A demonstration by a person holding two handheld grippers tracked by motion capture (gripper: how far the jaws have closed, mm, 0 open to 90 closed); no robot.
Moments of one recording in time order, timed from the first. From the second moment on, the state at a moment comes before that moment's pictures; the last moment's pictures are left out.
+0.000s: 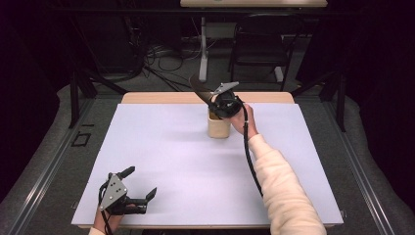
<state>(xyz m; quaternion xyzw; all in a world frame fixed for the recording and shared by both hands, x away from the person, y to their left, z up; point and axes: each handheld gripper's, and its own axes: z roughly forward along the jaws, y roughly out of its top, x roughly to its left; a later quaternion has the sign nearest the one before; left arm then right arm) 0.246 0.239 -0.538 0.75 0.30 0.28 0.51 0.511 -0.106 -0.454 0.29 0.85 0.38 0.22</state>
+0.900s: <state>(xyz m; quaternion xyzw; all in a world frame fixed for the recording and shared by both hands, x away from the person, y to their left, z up) 0.246 0.239 -0.538 0.75 0.30 0.28 0.51 0.506 -0.102 -0.454 0.28 0.86 0.36 0.23</state>
